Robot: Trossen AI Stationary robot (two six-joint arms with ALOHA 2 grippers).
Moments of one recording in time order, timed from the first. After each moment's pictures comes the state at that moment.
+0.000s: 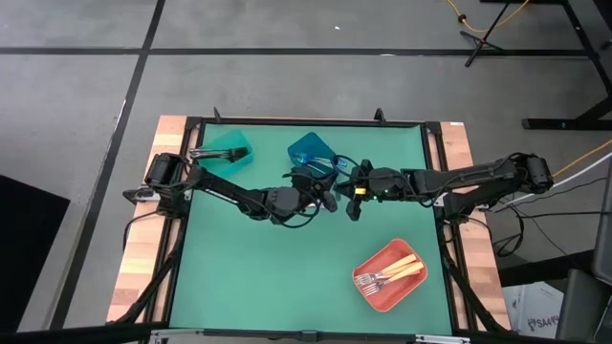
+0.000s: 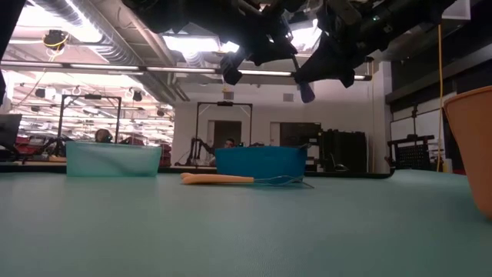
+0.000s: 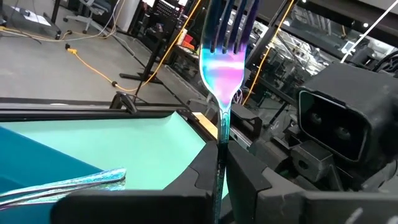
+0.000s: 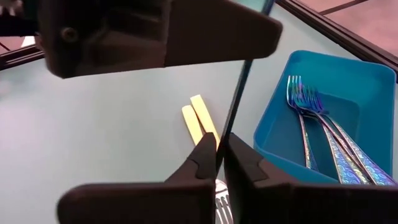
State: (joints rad) left arm -0.13 1.87 1.11 0.73 -0.85 -0.57; right arm 0.04 1.26 0.76 -0.01 0.22 0.31
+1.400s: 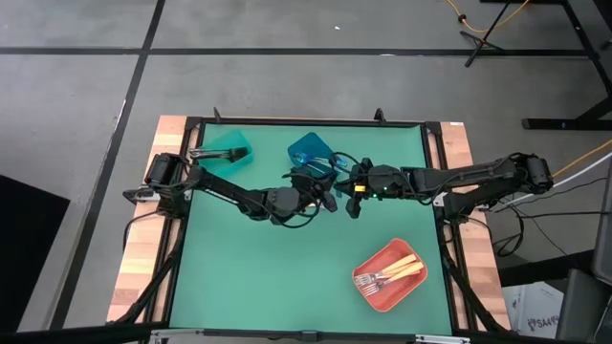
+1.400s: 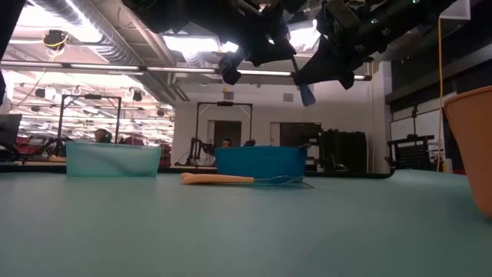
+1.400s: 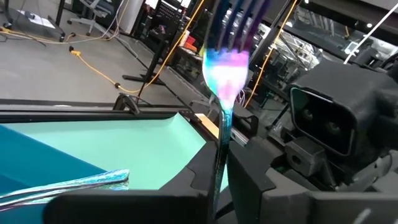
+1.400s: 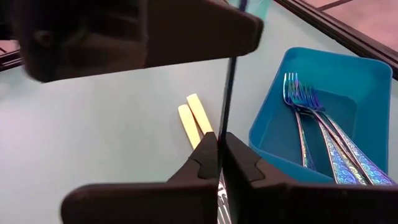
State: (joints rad) left arm -0.13 1.87 1.11 0.74 -0.87 -0.57; right arm 0.02 1.26 0.76 -0.02 0.20 0.32
